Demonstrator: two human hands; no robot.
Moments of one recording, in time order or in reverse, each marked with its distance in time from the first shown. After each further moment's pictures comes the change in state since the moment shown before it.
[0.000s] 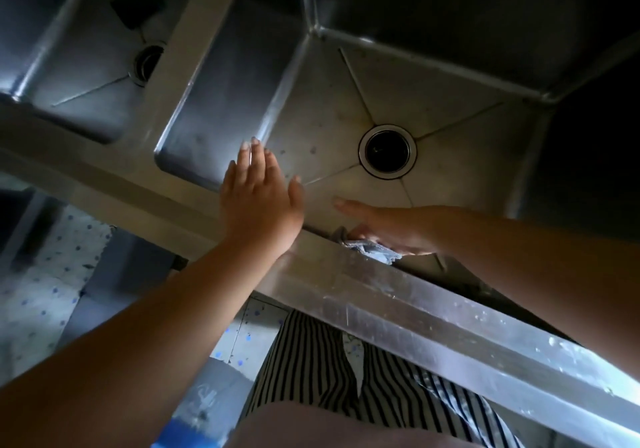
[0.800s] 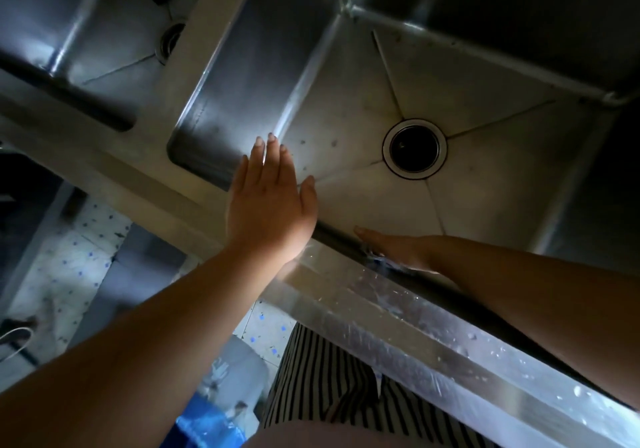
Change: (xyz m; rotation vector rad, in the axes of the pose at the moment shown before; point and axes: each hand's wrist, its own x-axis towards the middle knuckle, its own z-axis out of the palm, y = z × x) left_hand 0.002 0.002 0.002 0.026 0.060 -0.006; right_hand 0.020 0.013 0.007 -0.048 0.036 0.124
